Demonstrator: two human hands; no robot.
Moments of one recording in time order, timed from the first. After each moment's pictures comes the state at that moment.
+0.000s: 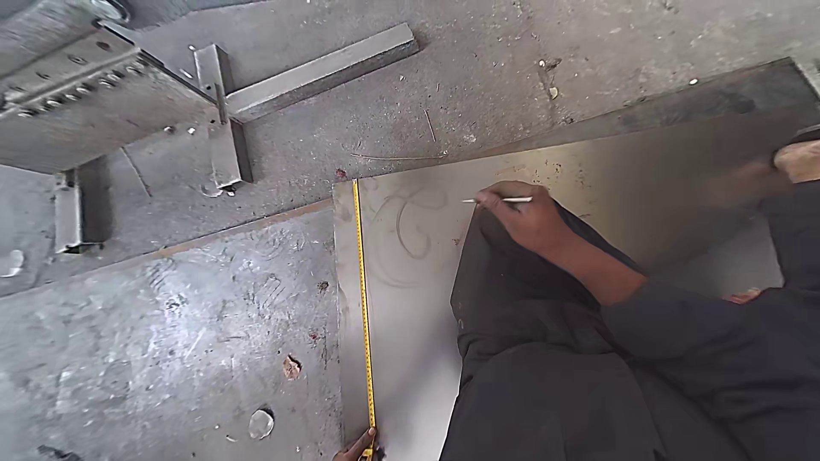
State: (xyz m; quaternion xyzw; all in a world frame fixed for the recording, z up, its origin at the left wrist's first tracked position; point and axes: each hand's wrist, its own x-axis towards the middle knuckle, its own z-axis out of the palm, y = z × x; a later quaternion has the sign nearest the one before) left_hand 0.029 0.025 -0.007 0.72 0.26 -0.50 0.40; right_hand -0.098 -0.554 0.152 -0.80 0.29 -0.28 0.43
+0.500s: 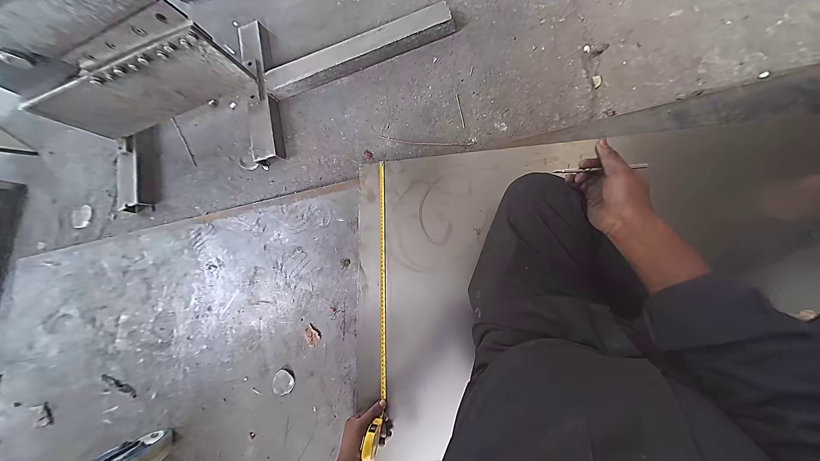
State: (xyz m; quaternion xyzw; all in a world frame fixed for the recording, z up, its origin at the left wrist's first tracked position) left_hand 0.028 0.036 -0.016 0.72 0.28 -0.49 0.41; right_hand -0.129 -0.603 0.130 -0.39 0.53 -0.35 0.66
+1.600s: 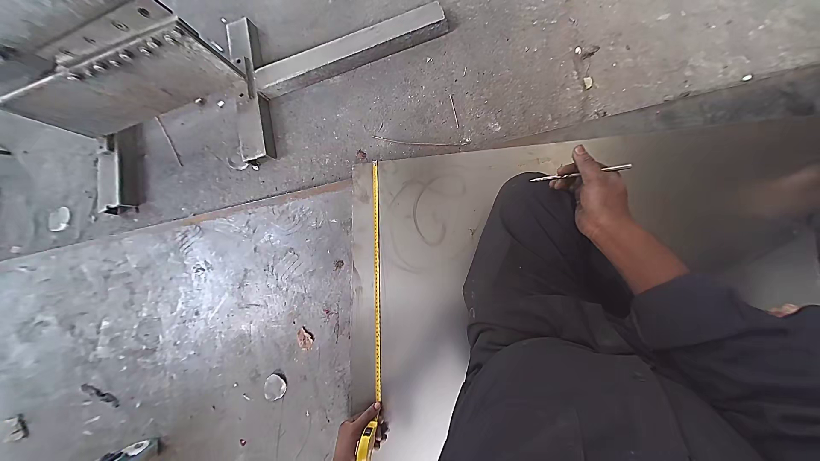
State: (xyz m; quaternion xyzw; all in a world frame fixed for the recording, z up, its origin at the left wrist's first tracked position) left_hand 0.027 0.036 -0.018 0.72 0.27 -0.49 0.42; right_hand -0.124 -0.592 0.127 -0.51 0.50 -0.35 0.61
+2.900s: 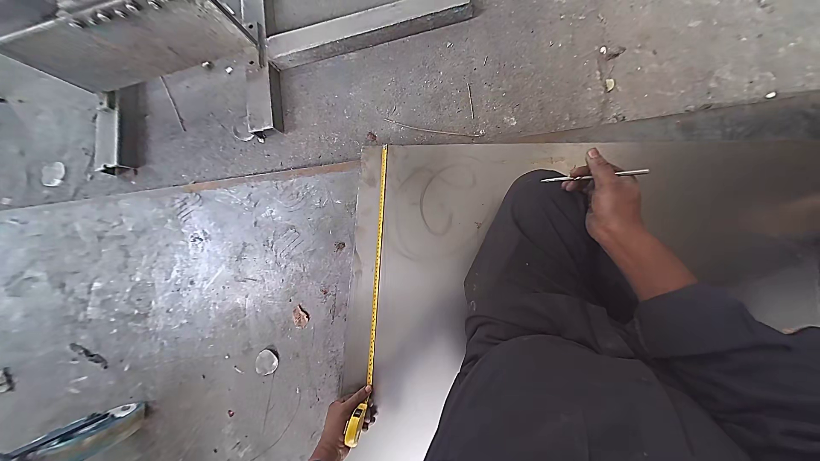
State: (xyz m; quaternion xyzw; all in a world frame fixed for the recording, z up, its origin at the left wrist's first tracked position) left_hand 0.027 0.031 -0.017 0.72 0.29 -0.48 0.42; right_hand -0.122 -0.588 0.123 -0.53 0.49 -0.36 0.60
